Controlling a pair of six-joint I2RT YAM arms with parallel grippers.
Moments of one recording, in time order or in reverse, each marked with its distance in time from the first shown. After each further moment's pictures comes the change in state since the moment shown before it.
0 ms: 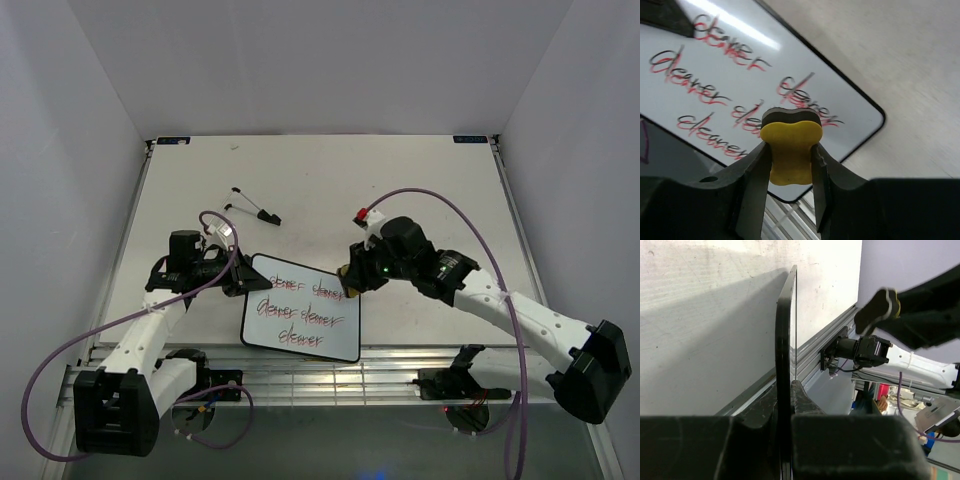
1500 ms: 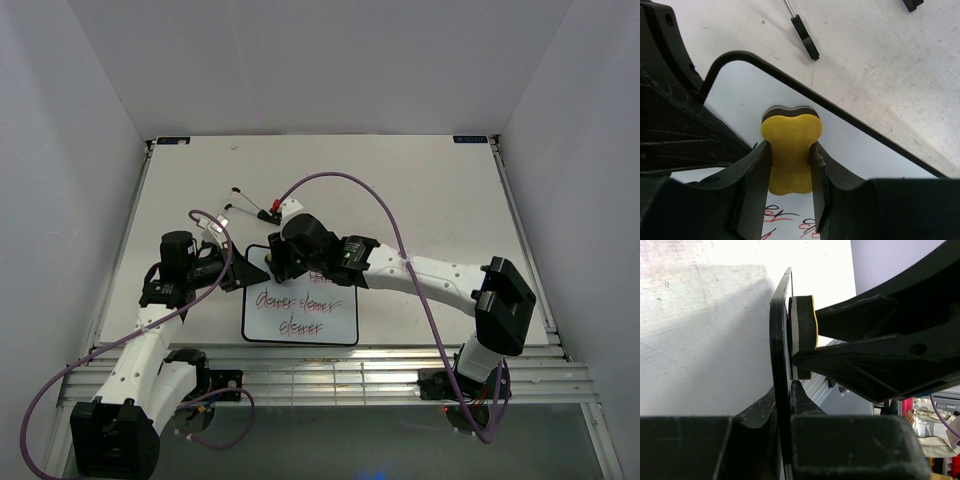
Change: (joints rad) left arm -0.006 -0.143 -0.010 0.087 -0.039 -0.011; right arm 0.354 0.567 0.473 0.165 0.359 0.130
